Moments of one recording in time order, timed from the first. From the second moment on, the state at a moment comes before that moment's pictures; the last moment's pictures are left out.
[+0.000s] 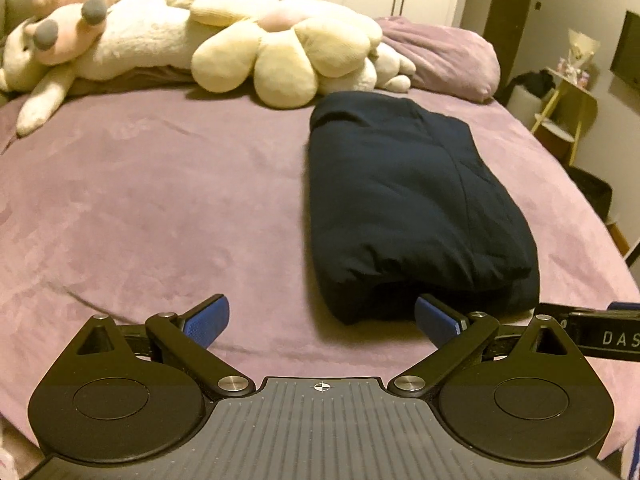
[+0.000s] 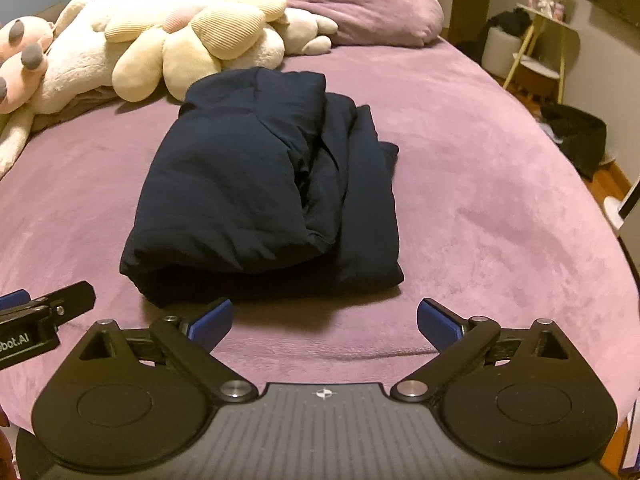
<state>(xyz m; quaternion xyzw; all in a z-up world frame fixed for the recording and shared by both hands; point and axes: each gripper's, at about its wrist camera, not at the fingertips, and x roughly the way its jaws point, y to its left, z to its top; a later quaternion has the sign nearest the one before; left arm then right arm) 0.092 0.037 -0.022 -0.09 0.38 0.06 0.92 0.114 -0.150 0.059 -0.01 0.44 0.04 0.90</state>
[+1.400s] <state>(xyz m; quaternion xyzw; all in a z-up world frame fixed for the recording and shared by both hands) 0.093 0.024 -0.020 -0.07 0.39 0.05 0.92 0.109 -0.151 0.059 0.01 0.46 0.03 0.89</state>
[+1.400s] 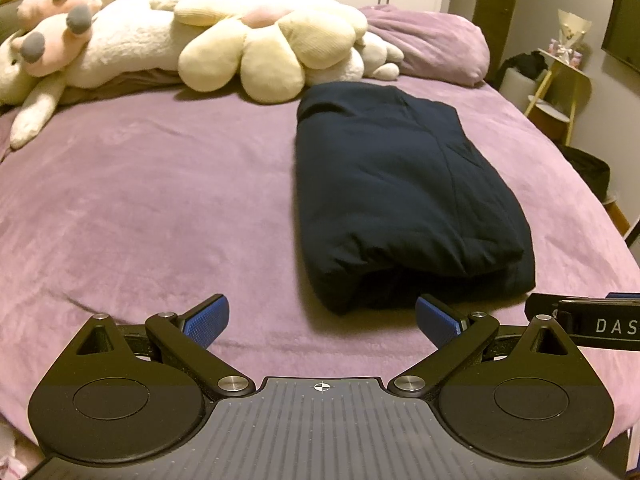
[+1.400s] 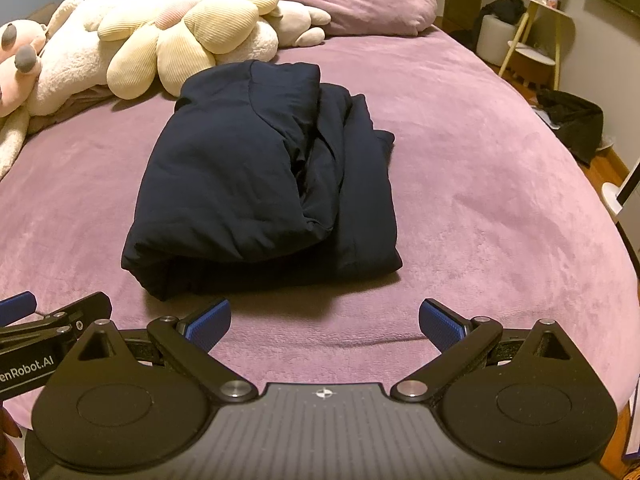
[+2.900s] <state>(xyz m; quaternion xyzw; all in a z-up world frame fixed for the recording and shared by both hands) 0.093 0.021 -0.021 -0.07 0.39 0.03 0.92 0.109 -0.153 0.063 0.01 0.46 0.03 0.89</state>
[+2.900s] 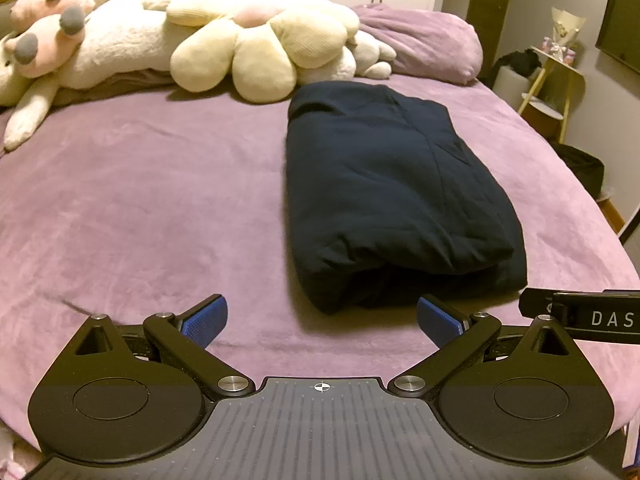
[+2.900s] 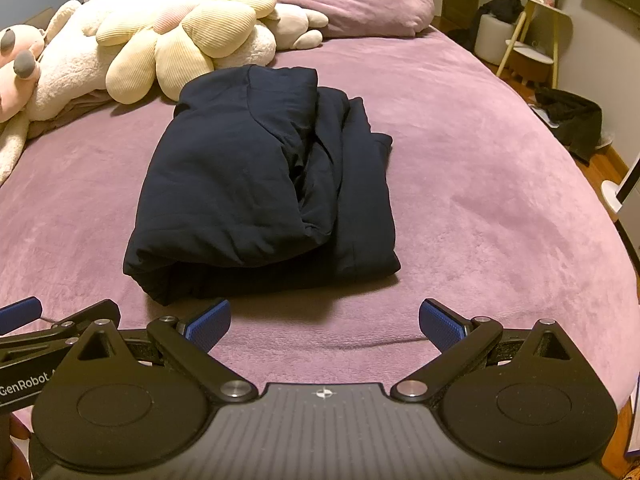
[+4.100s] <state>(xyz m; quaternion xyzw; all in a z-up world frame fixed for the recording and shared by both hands) 0.092 0.015 -0.019 -0.06 0.39 0.02 0.92 0.105 -0.156 0.065 0.02 0.45 0.03 0.89</state>
